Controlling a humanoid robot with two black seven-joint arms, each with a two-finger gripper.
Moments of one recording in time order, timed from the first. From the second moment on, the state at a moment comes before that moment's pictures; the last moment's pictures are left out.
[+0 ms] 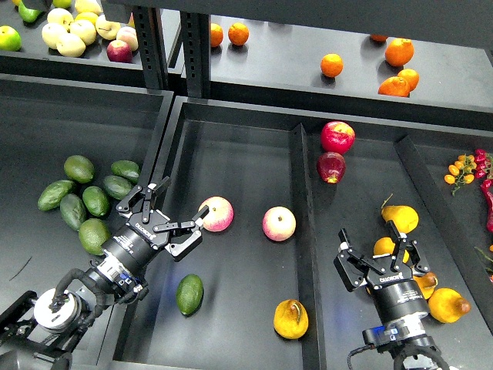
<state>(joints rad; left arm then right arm) 0.04 0.00 -1.30 -1.14 -0.29 -0.49 0.44 -0.12 0.02 1.34 1.24 0.26 0.43 -0.23</state>
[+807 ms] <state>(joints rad) 0.05 0.00 -1.32 -1.13 -0.29 -0.49 0.44 -0.05 0.01 1.36 1.27 0.26 0.37 -0.22</state>
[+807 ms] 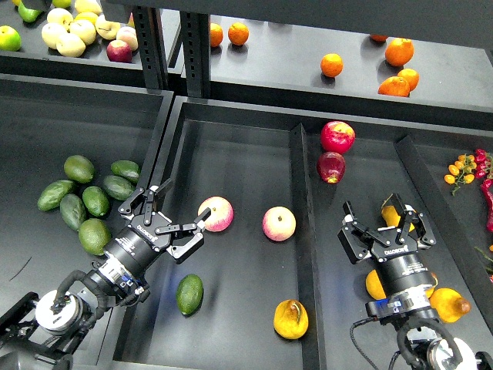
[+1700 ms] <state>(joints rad) -0.09 0.33 -1.14 -1.23 -0.19 -0.49 0.47 -0.02 0.02 1.36 1.29 0.26 0.27 -0.22</state>
